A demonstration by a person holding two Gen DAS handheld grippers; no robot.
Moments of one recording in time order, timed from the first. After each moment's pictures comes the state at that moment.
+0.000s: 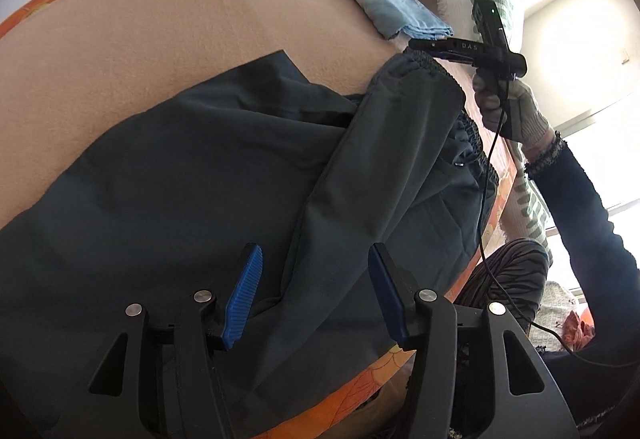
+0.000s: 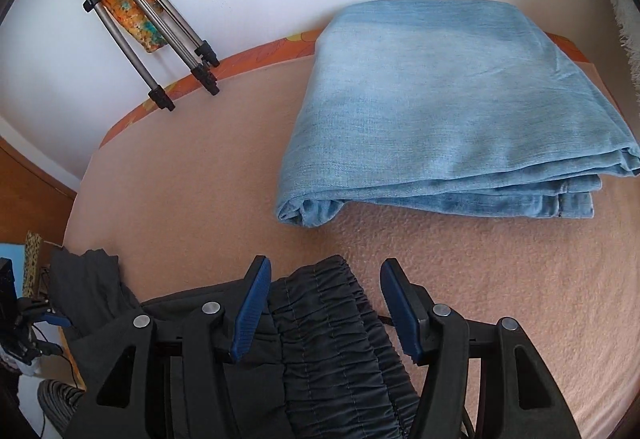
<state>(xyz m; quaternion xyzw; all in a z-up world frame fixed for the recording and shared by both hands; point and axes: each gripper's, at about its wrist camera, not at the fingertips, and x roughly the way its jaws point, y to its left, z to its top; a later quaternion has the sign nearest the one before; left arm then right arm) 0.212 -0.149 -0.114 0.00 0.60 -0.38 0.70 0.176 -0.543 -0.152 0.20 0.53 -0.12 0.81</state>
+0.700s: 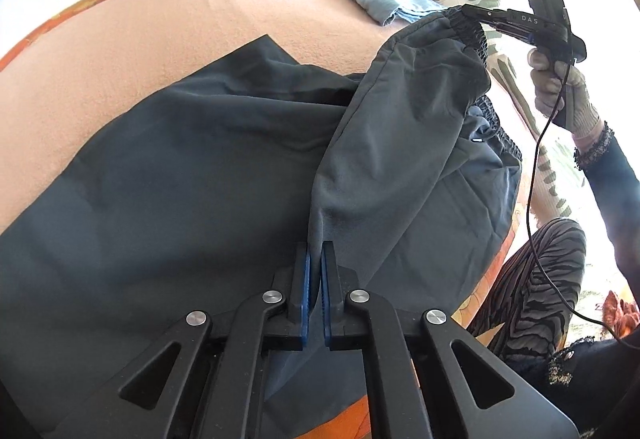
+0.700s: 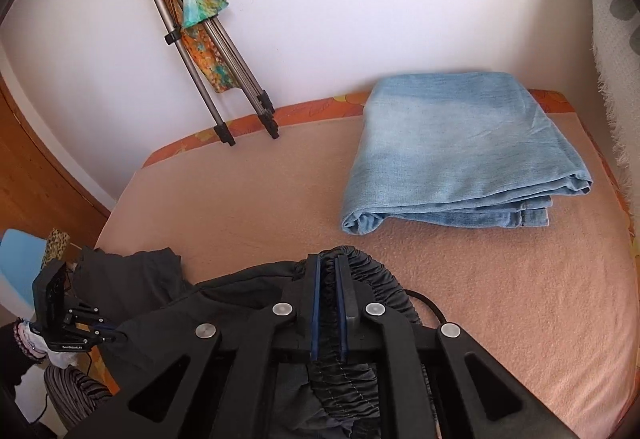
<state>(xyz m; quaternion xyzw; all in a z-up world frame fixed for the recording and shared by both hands) 0.189 -0.157 -0.122 0.06 0.56 -0.38 0.74 0.121 -0.499 -0.068 0.18 0.44 -0.11 0.87</state>
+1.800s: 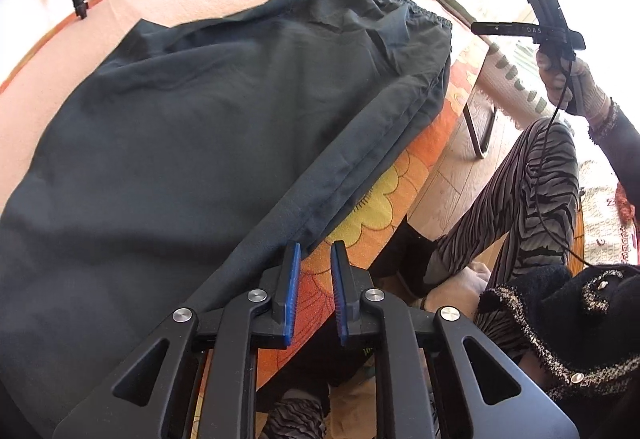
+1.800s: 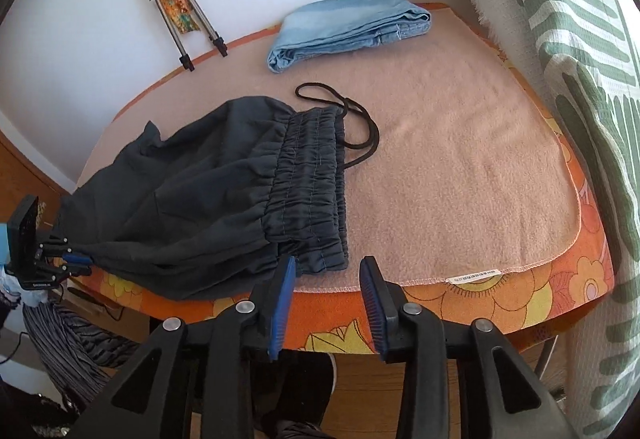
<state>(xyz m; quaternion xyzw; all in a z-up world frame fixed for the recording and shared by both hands) 0.098 -0.172 -0.112 0.17 0.53 -0.45 0.70 -0.108 -0.457 -0.083 0.20 0.49 -0.20 0.82</state>
